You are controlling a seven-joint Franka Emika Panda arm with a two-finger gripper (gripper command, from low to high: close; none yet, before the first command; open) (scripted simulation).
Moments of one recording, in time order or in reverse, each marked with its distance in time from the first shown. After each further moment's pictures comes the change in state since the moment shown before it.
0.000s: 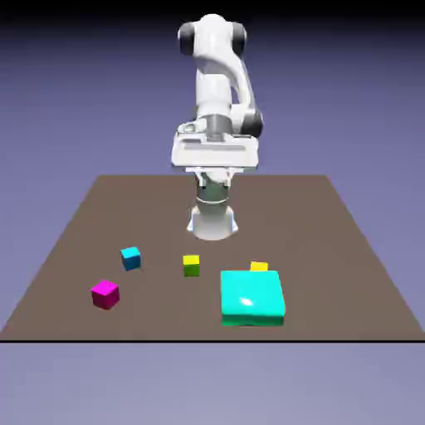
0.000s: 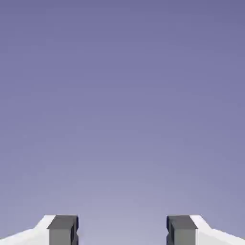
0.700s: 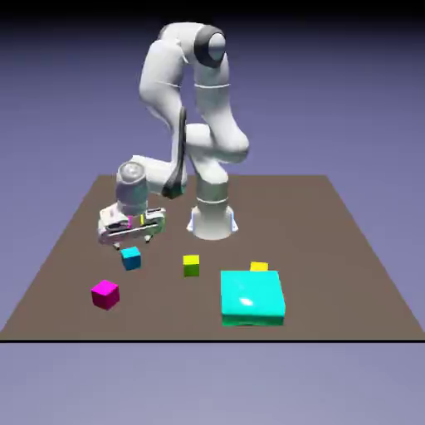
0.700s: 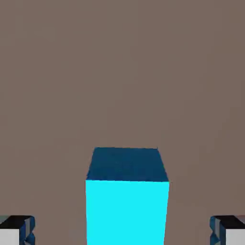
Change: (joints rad) arm -0.543 0.657 -0.228 0.037 -0.621 -0.293 -0.510
